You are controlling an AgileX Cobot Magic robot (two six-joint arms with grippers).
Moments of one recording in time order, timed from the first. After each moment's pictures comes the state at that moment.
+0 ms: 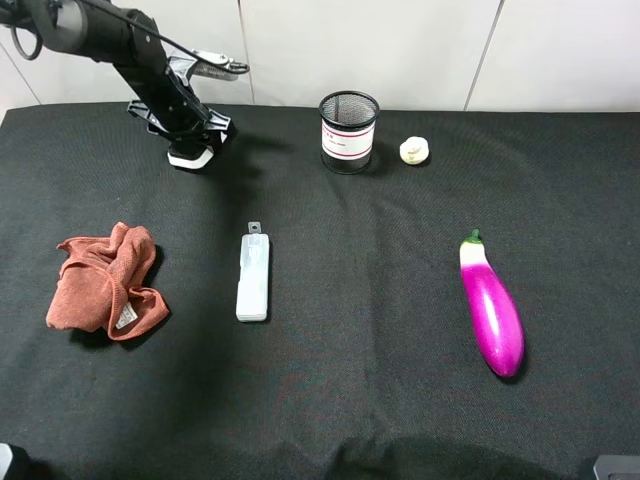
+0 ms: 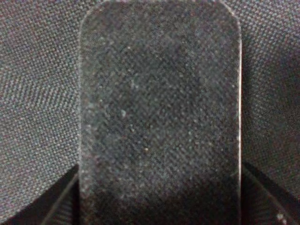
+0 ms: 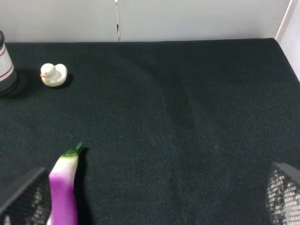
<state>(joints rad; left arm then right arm) -0.21 2.33 -1.69 -0.05 0.50 0.05 -0.03 0.00 -0.50 0.02 1.02 0.00</state>
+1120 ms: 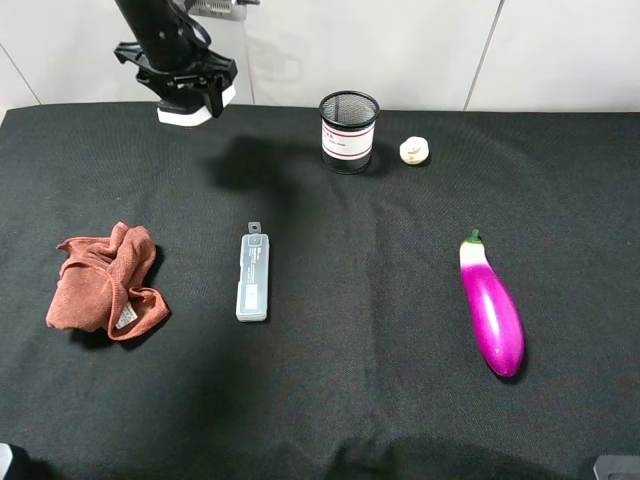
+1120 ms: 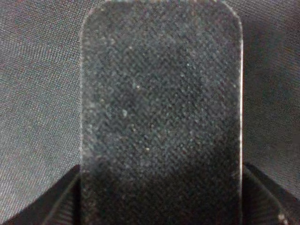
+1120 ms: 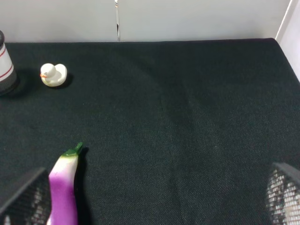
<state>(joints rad) -0.27 2.22 -1.90 -0.05 0.97 0.01 -0.03 0.00 -0.50 0.02 1.02 0.00</state>
